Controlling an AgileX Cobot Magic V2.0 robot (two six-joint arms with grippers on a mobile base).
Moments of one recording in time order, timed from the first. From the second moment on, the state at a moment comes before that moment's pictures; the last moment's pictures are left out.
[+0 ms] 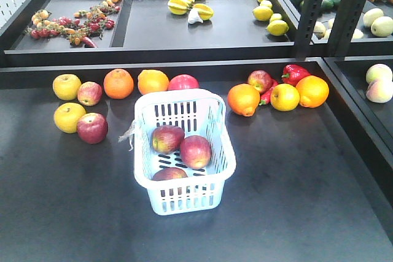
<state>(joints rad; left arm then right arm) 0.12 -0.01 0.02 -0.04 0.00 -0.05 0.10 -0.01 0.03 -0.07 0.05 0.08</state>
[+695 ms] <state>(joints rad) 0.12 -0.01 0.02 -0.04 0.00 -0.06 0.01 -0.01 0.03 -0.07 0.05 0.08</state>
